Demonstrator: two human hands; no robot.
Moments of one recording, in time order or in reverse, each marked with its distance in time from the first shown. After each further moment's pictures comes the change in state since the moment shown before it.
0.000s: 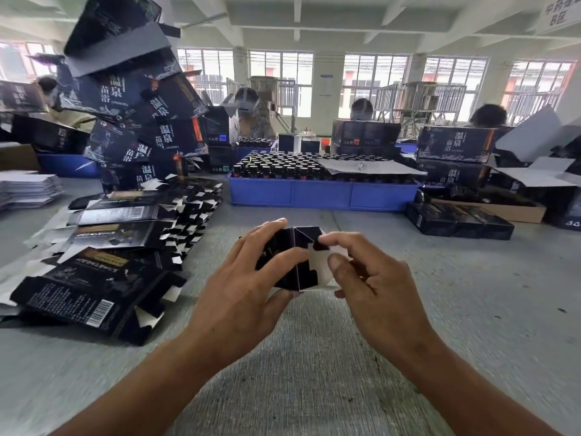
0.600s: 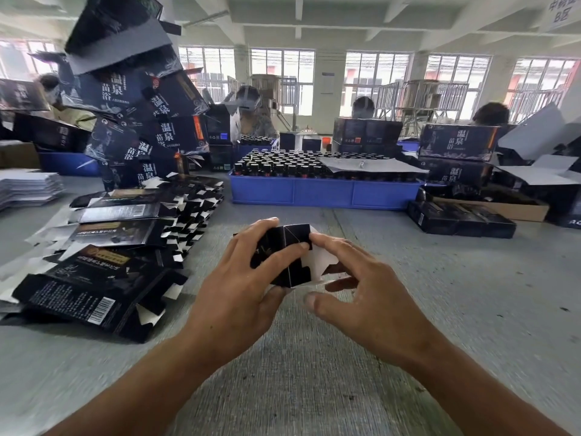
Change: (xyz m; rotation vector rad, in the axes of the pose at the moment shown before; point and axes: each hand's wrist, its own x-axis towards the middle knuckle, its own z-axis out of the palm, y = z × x) left_hand -0.005 -0.007 0.002 -0.035 0.005 -0.027; right_hand -0.001 -0.005 -0.003 -0.071 -0.267 0.004
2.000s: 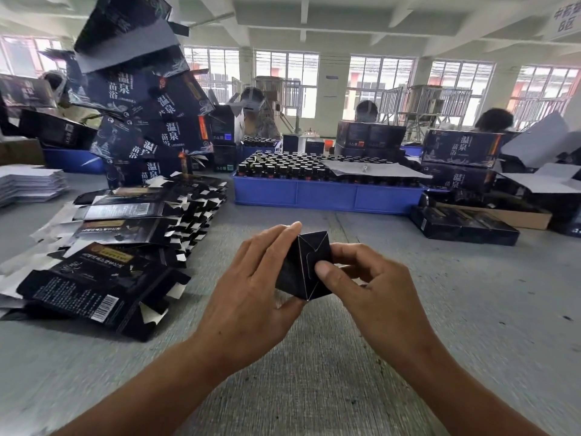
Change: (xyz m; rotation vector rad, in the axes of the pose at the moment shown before) left_hand 0.001 0.015 0.003 -0.054 0.076 -0.067; right_hand 0.003 -0.004 0.006 0.213 0.213 0.111
